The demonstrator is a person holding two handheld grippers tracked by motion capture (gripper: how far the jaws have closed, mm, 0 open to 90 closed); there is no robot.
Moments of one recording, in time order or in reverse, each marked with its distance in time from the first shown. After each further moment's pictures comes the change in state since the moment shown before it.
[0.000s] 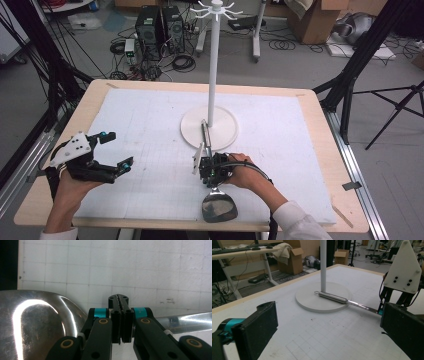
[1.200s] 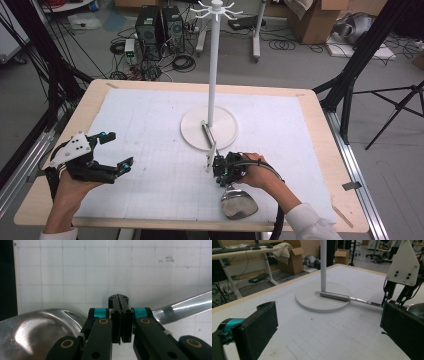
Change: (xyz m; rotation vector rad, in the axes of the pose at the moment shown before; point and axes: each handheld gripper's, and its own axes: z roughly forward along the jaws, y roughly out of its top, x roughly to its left) left arm -0.001 0.000 0.000 0.003 0.005 -0.002; right arm 0.000 -0.033 -0.014 0.051 -0.005 0.064
